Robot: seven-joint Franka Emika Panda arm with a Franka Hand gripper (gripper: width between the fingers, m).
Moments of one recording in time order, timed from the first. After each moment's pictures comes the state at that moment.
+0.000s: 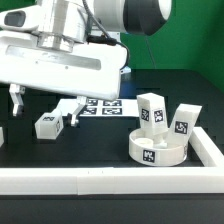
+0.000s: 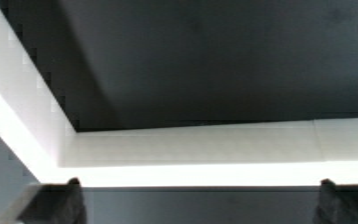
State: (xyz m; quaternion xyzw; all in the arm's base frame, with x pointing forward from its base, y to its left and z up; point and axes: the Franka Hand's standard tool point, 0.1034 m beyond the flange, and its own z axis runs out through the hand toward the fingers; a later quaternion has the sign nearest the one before) arm 0.602 -0.109 0.078 0.97 -0.10 0.20 0.08
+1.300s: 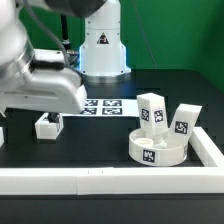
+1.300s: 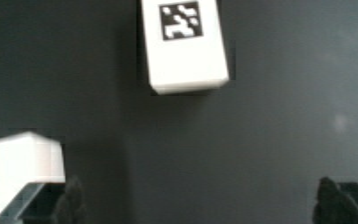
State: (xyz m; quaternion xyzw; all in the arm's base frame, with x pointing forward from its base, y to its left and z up) arm 0.537 -0.148 0.057 0.93 -0.13 -0.35 -0.04
